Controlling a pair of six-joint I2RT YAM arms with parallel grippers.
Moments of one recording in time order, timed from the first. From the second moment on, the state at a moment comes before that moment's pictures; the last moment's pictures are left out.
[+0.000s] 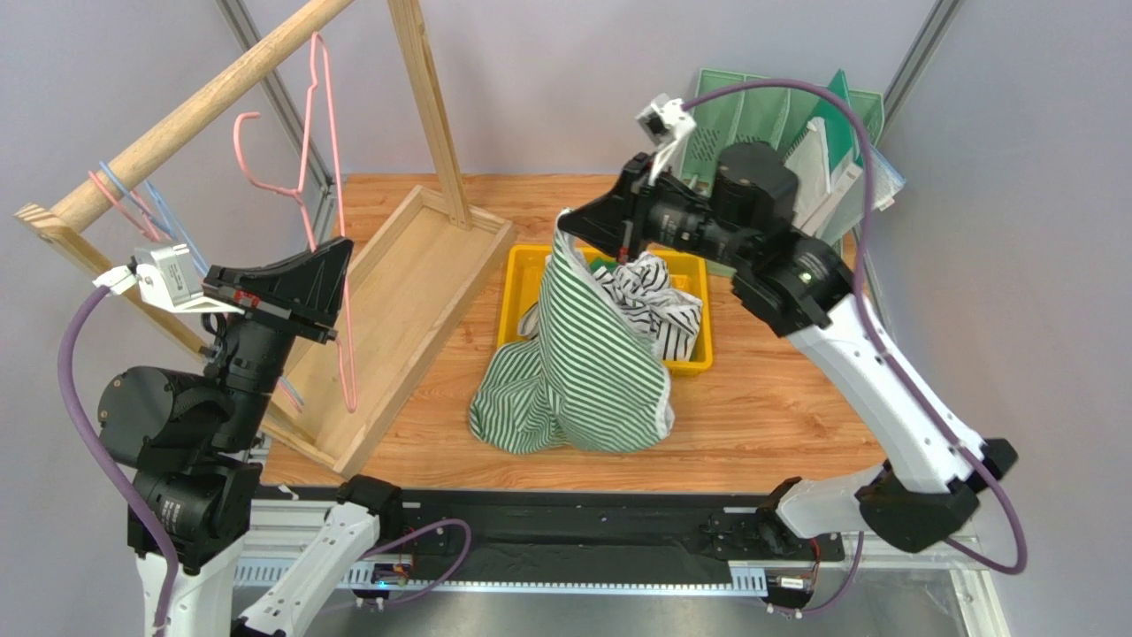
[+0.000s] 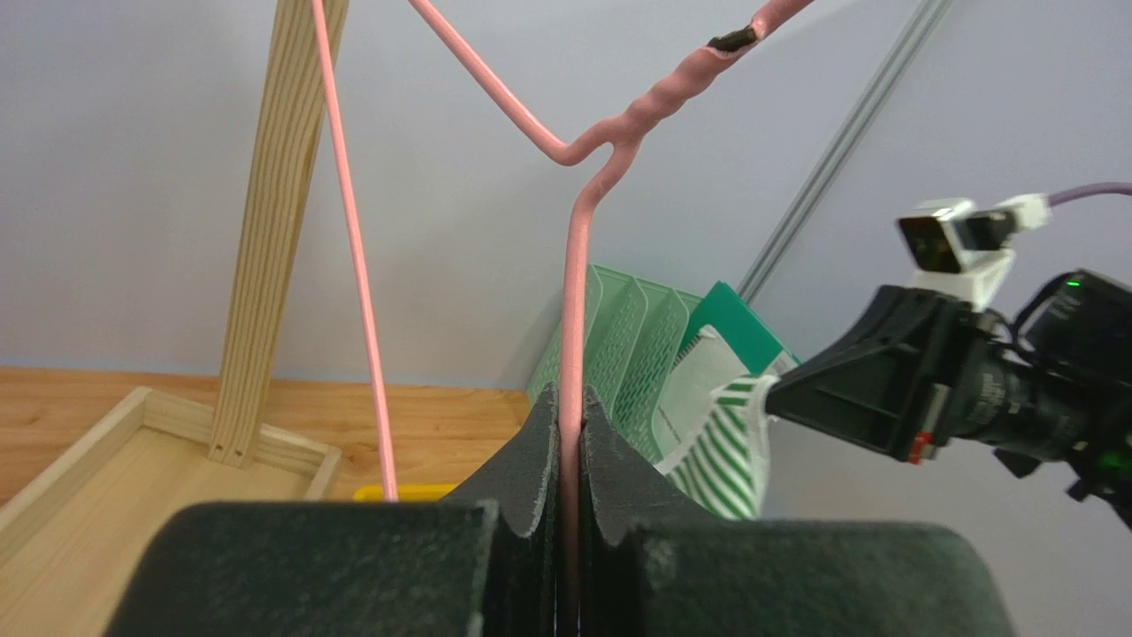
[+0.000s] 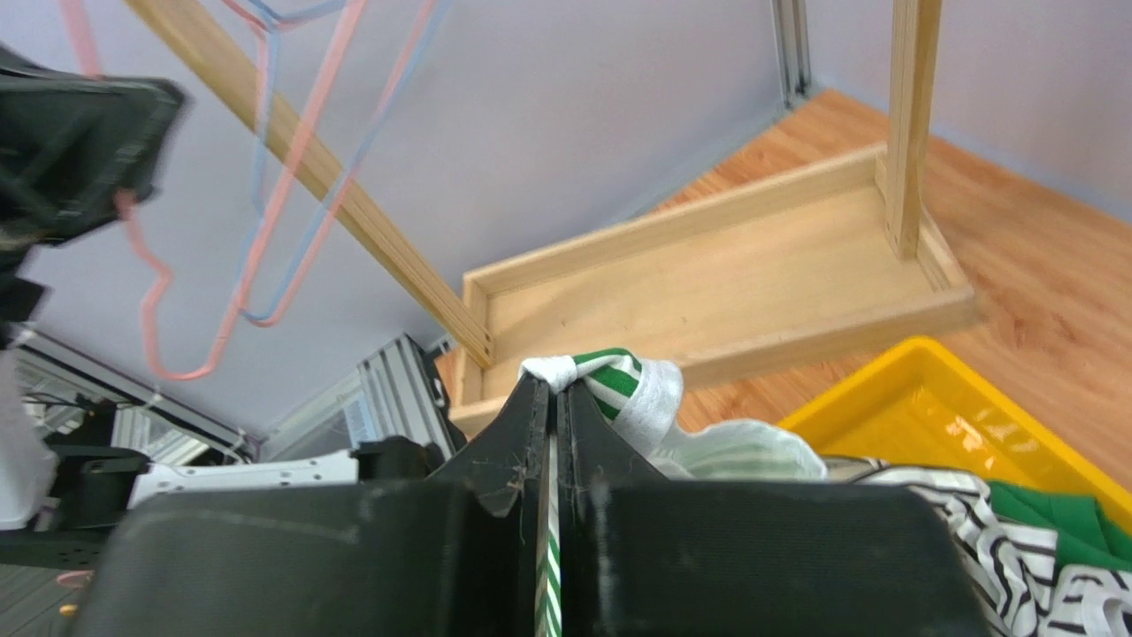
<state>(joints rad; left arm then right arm) -0.29 0.59 1.37 -0.43 0.04 -0.46 0.71 1.32 1.73 -0.43 -0.40 0.37</state>
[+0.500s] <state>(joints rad) -0.29 0.59 1.35 -0.45 0.04 -0.46 0.83 1.59 1.54 -0.40 -0.40 0.36</state>
